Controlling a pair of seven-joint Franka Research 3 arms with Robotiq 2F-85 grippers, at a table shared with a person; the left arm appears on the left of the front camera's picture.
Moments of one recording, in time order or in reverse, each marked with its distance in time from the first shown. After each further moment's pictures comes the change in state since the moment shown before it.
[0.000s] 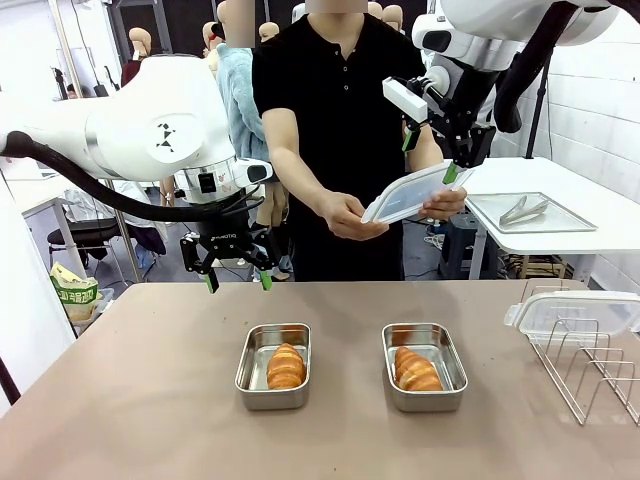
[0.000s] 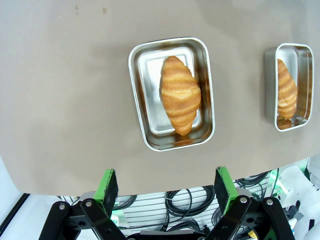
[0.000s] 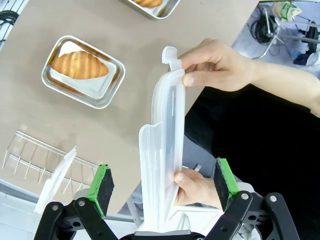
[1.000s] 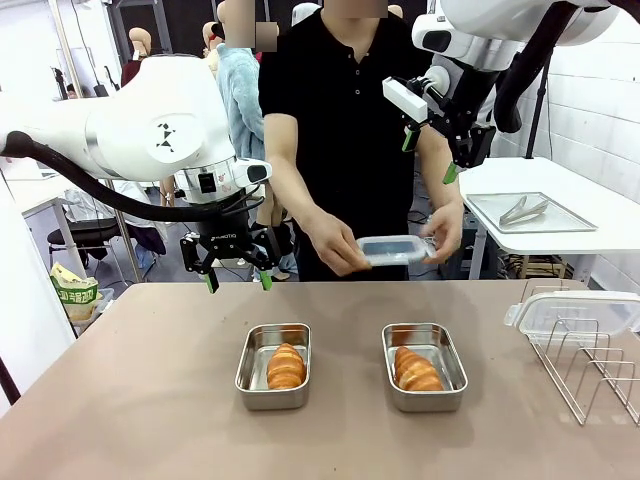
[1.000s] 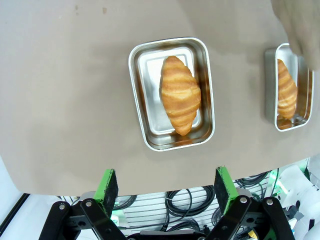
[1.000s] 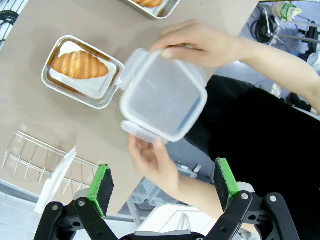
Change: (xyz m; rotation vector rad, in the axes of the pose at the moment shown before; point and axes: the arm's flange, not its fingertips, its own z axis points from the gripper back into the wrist) left arm 0.000 0.000 0.000 0.000 0.000 0.000; right arm 0.000 0.000 0.000 0.000 0.000 0.000
